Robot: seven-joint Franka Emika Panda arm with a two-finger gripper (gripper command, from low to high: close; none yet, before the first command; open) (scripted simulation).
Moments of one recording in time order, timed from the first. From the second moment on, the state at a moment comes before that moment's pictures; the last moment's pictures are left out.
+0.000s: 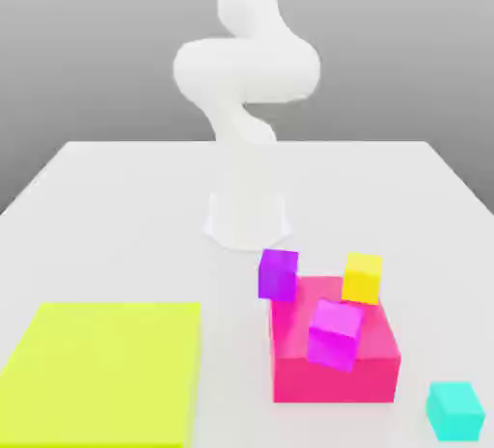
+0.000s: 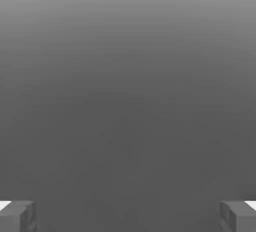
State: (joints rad) arm 0.05 -0.71 -0.01 -2.30 0.00 2.33 0.71
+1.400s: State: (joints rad) arm 0.44 0.48 0.06 -2.28 -0.07 2.76 -0.24
